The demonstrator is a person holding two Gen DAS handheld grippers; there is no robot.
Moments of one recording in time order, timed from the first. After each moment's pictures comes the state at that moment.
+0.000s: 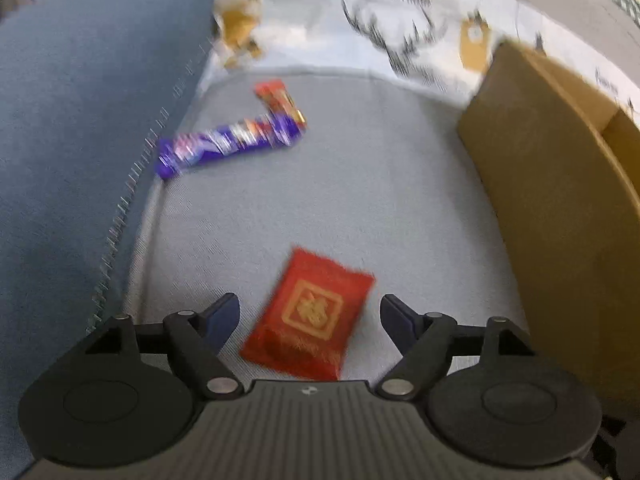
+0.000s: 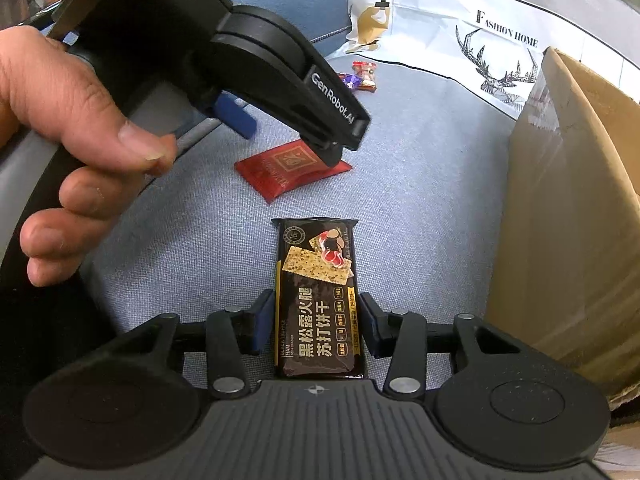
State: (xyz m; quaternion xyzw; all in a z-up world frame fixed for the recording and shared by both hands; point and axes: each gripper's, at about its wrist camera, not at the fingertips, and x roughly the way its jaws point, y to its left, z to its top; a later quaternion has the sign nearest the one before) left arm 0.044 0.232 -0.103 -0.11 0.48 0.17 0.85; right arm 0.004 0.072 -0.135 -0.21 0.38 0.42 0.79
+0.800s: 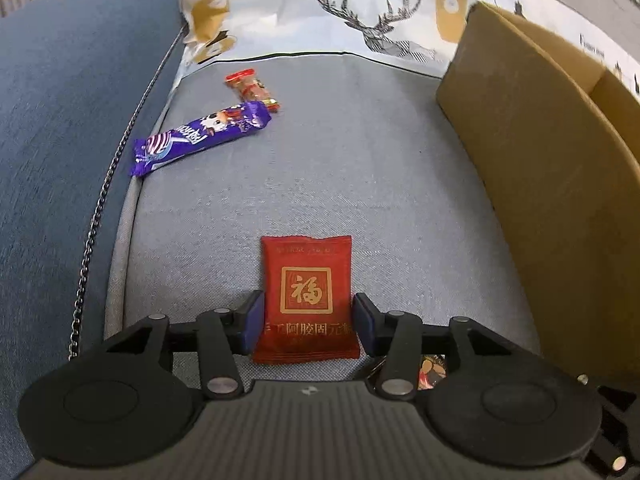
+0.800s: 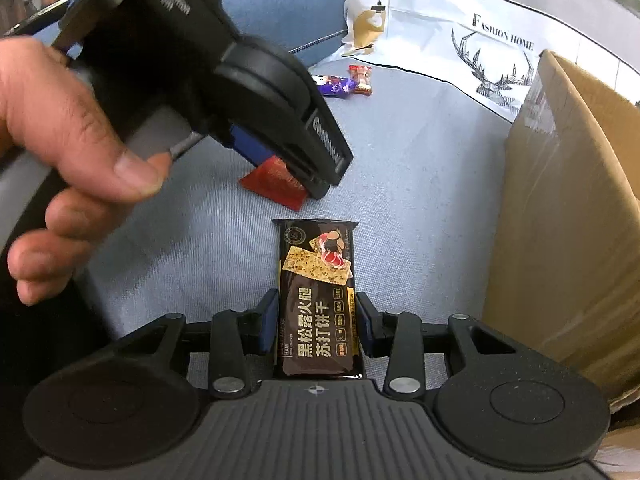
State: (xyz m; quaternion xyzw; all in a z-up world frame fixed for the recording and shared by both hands) left arm 0.049 0.218 -0.108 -0.07 0.49 0.15 0.85; right arm -0.001 0.072 -0.134 -0.20 0.38 0.42 0.80
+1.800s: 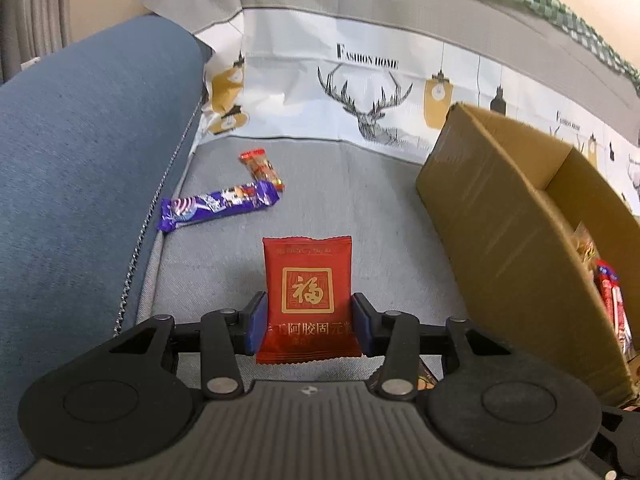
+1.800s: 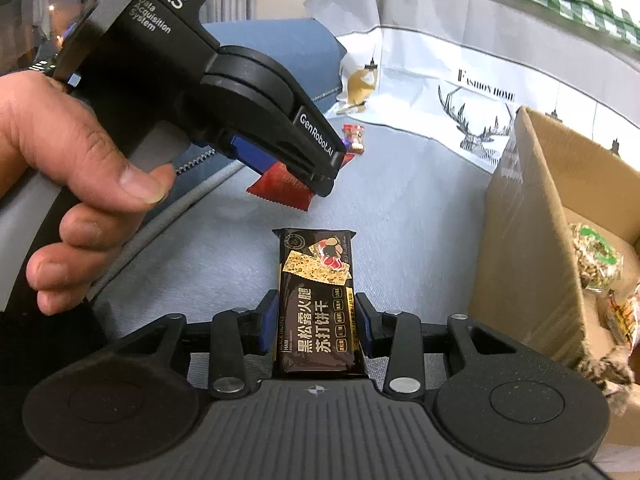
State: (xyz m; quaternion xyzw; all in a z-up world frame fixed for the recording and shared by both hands) left arm 0.011 0.224 -0.063 -0.11 0.38 0.15 0.91; right arm -0.034 0.048 -0.106 -0.18 0.30 0.43 0.84
